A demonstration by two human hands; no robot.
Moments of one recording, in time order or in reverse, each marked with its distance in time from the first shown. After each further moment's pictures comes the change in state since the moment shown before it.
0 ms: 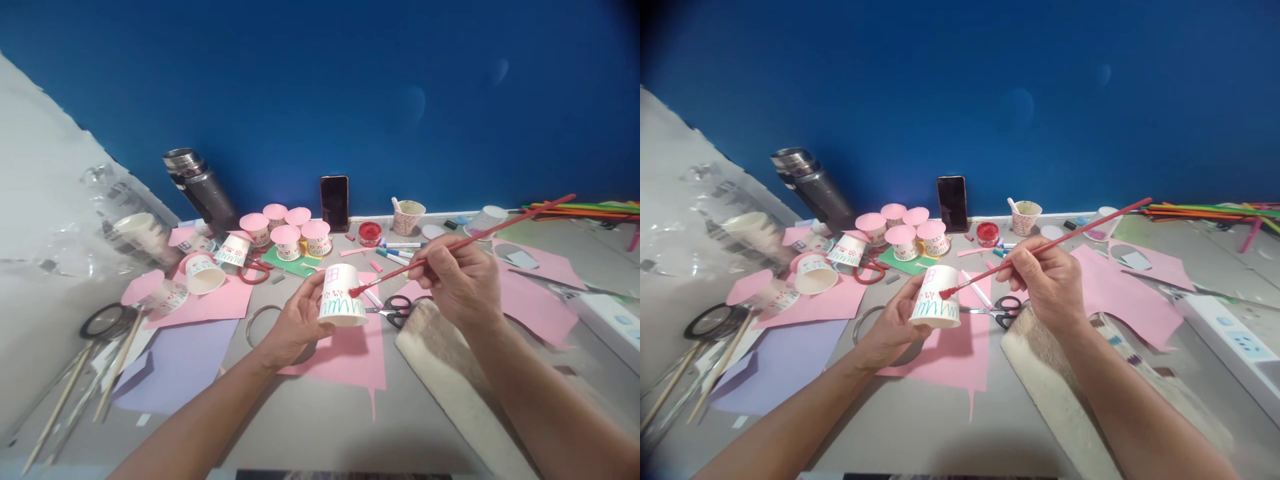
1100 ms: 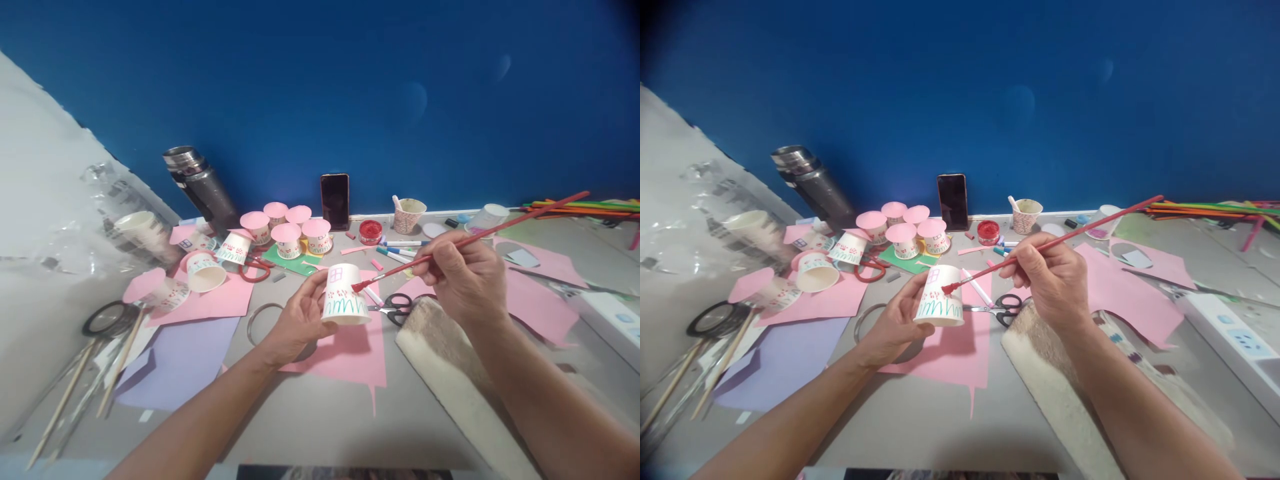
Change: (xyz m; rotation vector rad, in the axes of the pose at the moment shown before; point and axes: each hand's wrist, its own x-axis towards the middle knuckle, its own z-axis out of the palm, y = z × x) left_hand 0.000 -0.002 -0.001 0.026 -0.010 0.007; right_hand 0.000 0.000 0.000 0.008 -0.008 -0.052
